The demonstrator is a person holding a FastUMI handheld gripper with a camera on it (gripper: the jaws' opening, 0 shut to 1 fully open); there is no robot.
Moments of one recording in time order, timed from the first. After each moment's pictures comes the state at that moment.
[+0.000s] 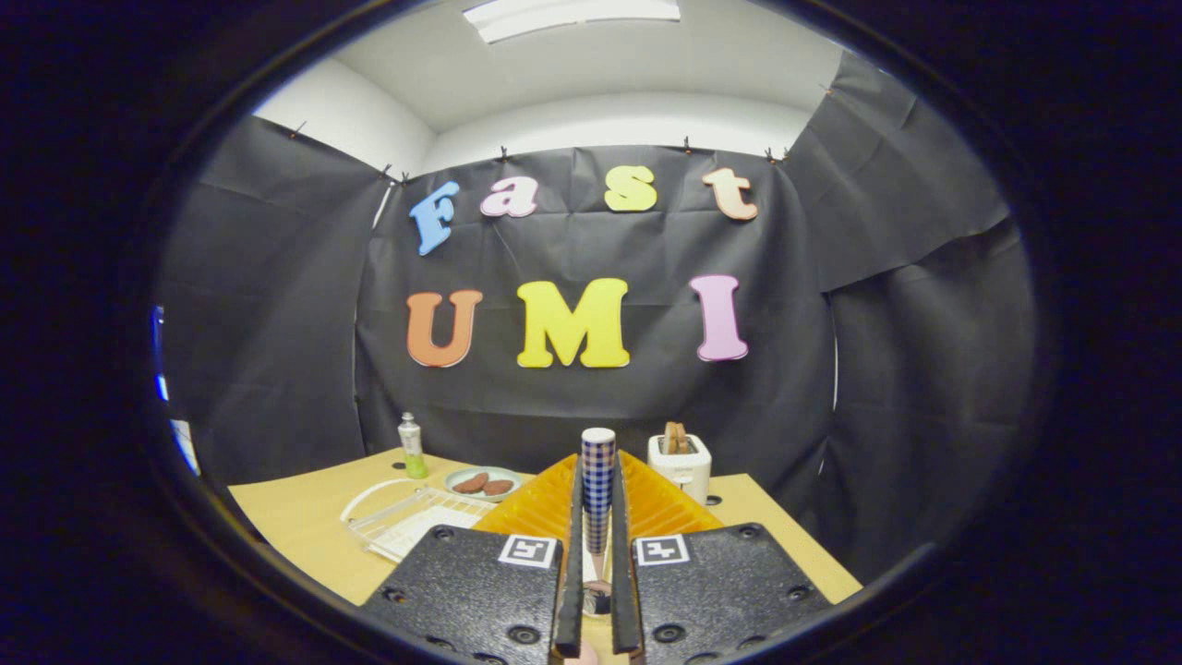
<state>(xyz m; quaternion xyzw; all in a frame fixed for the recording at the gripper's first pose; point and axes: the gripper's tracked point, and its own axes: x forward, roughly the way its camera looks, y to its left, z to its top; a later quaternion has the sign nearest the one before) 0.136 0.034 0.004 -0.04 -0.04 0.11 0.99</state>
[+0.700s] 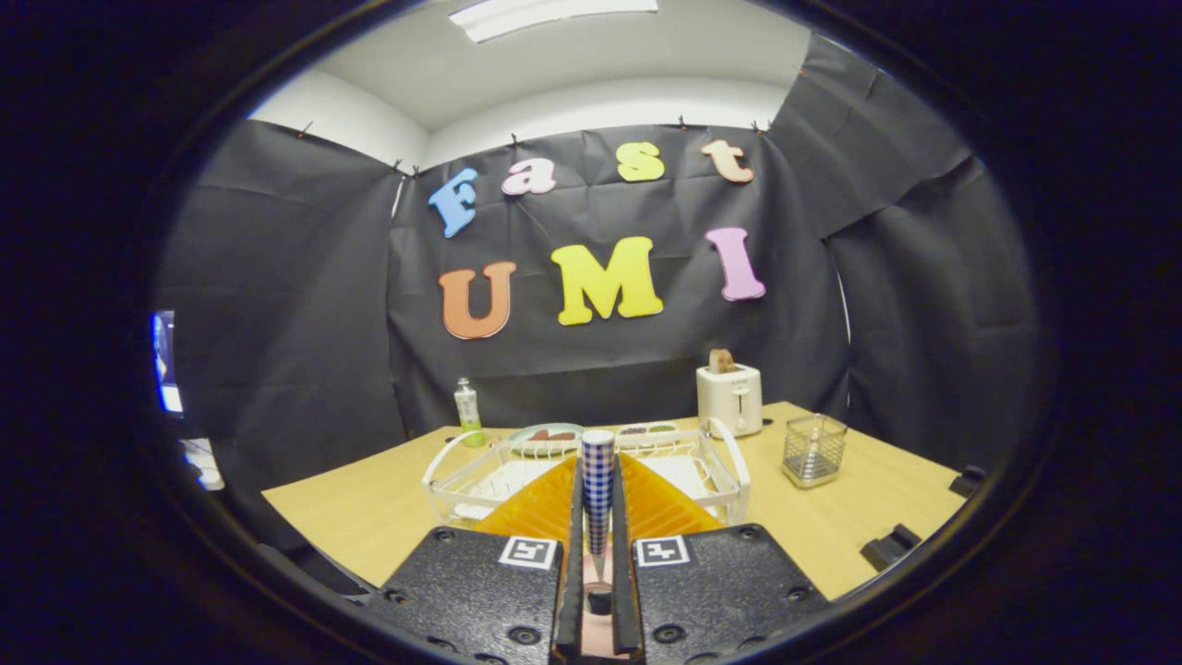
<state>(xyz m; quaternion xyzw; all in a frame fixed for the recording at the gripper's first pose) 0.072 0.115 -0.153 0.01 0.01 0.11 0.99</state>
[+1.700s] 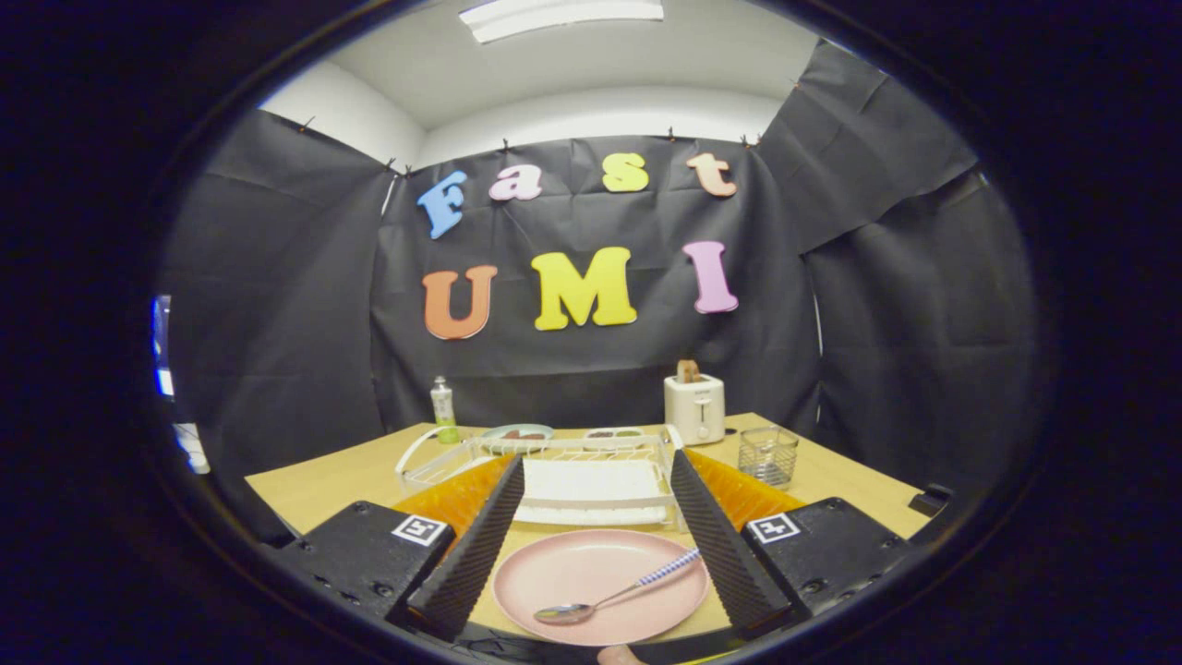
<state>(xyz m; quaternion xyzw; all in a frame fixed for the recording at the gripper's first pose) 0.044 0.051 -0.116 -0.01 -0.03 0.06 1.00</state>
